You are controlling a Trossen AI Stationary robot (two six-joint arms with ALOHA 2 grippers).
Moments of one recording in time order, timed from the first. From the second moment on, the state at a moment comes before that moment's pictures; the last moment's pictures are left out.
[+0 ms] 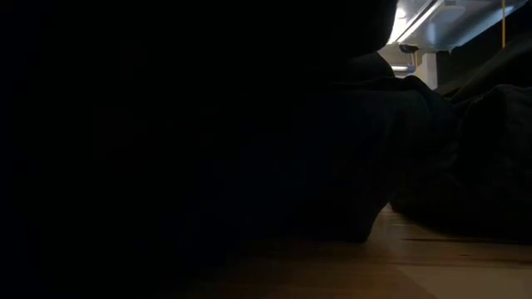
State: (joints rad) left arm 0.00 0.31 0.18 0.51 -0.34 -0.09; right arm -0.30 1.75 2.05 -1.37 0.32 0.15
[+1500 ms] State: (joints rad) left arm 0.00 0.31 0.18 0.51 -0.34 -0.15; right arm 0.60 1.59 0.92 -0.82 0.37 1.20
